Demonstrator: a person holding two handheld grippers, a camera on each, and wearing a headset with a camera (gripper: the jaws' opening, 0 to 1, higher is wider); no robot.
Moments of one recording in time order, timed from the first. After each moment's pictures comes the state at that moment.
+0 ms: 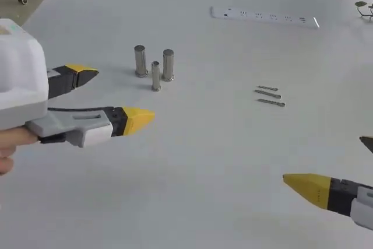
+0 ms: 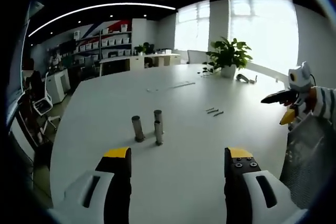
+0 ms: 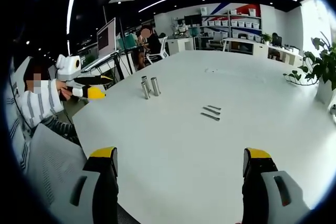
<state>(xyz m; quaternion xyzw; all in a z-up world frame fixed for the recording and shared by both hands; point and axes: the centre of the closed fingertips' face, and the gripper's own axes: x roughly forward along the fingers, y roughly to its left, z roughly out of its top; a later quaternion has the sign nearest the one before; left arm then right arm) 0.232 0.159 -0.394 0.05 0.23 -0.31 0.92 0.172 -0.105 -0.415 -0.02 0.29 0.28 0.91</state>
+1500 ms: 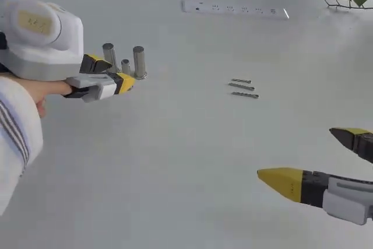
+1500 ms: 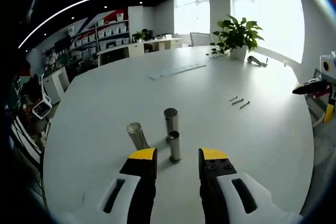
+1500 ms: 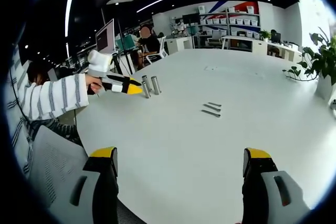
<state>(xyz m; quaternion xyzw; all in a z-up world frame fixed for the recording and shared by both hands) 0.320 0.139 -0.451 0.10 0.28 -0.30 0.91 0.168 -0.104 -0.416 -0.01 0.30 0.28 0.91</state>
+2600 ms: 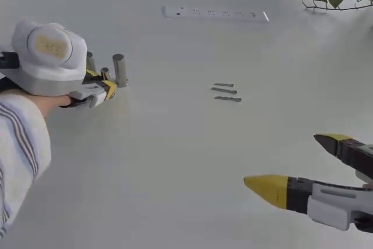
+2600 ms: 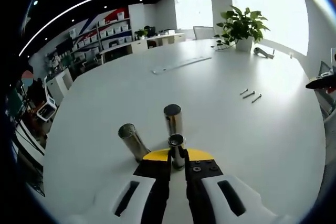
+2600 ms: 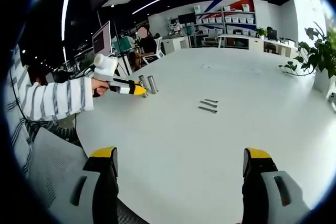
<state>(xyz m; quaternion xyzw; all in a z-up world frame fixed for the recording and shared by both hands) 0.335 0.131 -0.468 0.12 0.29 -0.27 0.91 0.166 -0.112 -0.422 0.00 0.31 0.27 0.91</state>
